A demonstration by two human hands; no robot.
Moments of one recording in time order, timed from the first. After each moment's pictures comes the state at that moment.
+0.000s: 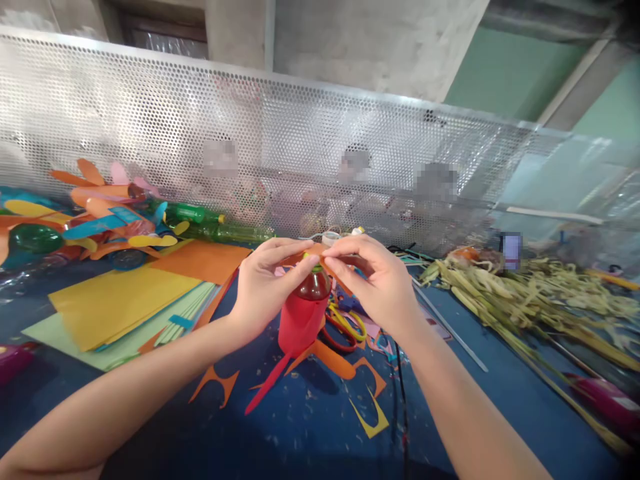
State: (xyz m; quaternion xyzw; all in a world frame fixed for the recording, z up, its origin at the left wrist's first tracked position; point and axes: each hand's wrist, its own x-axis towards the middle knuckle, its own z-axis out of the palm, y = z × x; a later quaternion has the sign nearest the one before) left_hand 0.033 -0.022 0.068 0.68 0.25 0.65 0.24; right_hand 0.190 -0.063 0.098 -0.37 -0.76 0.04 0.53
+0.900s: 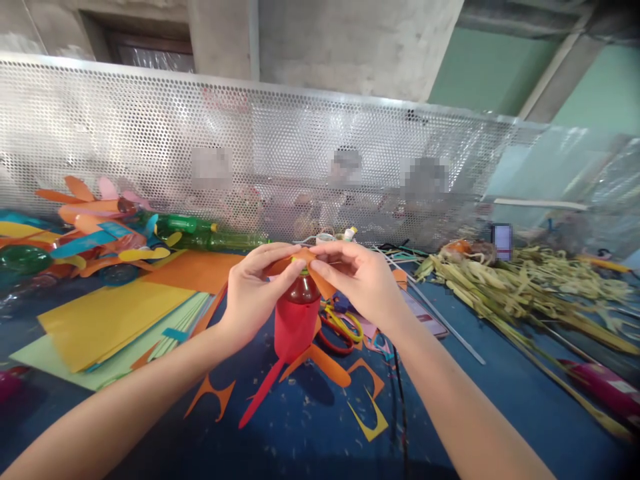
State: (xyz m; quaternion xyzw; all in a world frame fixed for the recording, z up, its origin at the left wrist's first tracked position) left_hand 0.037 -0.021 0.069 0.68 0.23 0.65 0.27; right_hand 0.194 -0.055 0.094 -0.39 -0.71 0.20 0.55
